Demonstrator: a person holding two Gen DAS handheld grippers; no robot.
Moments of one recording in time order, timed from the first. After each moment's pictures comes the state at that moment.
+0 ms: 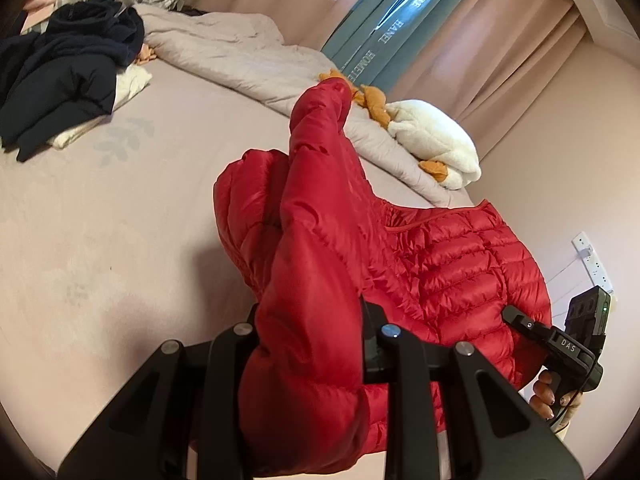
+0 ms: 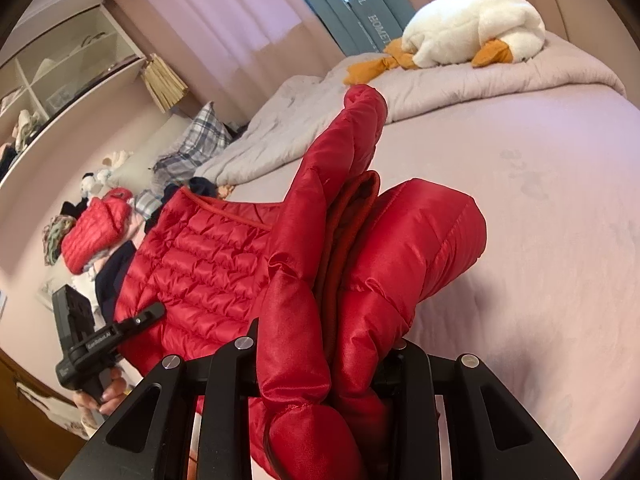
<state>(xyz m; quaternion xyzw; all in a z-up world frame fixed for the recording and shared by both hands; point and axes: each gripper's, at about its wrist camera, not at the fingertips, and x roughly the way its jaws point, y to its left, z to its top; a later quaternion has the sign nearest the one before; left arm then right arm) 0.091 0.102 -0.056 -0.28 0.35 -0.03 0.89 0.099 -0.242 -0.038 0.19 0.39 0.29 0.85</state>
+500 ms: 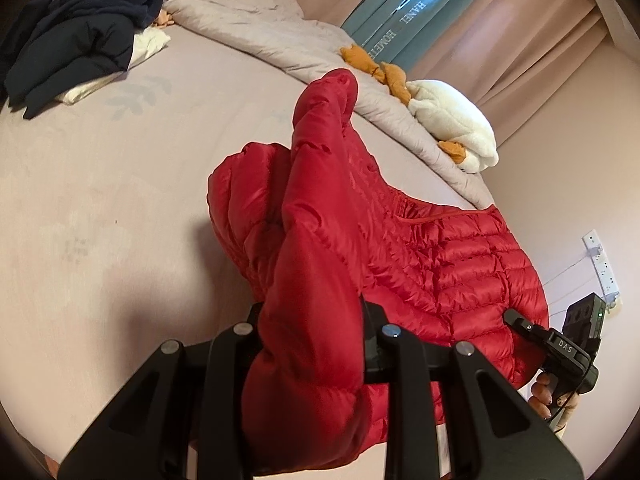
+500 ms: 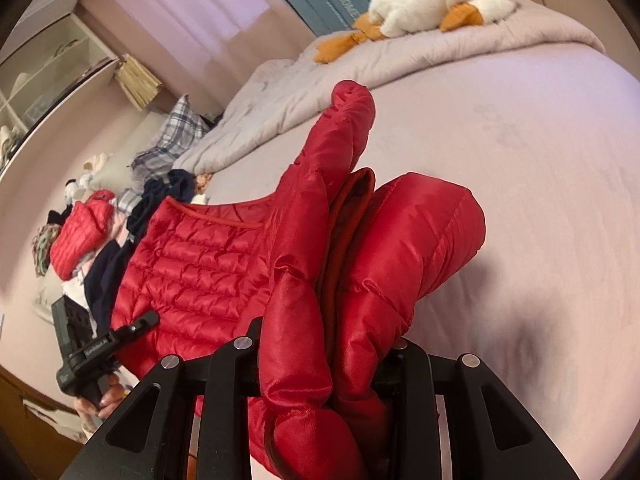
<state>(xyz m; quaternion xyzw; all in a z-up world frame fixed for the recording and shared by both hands) 0.086 0.102 -0.089 -0.30 0.39 -0.02 0.87 0.106 -0.250 -0.067 0.21 0.42 0.27 0.84</state>
